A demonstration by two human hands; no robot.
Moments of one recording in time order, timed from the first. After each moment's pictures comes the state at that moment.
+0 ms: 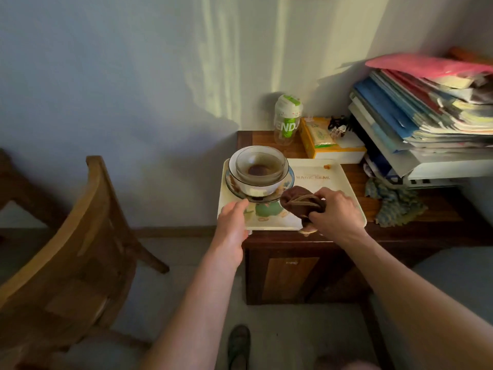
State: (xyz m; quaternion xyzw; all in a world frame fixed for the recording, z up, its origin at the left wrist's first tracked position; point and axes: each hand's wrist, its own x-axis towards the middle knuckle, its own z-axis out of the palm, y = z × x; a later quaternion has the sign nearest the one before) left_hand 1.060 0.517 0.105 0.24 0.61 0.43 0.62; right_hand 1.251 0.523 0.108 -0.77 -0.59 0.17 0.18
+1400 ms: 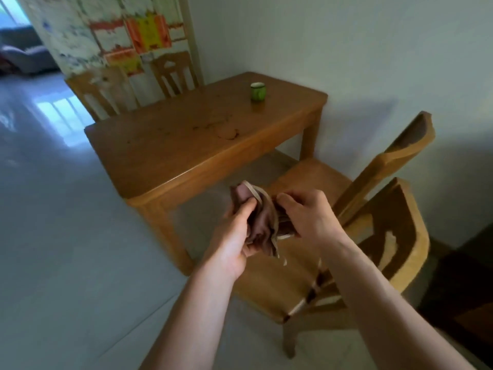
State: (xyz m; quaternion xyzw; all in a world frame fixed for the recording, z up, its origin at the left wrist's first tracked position) left_hand 0.621 -0.098 0.141 -0.01 0.60 0.69 0.41; right_hand 0.707 0.008 0.160 -0.36 -0.74 0.52 0.21
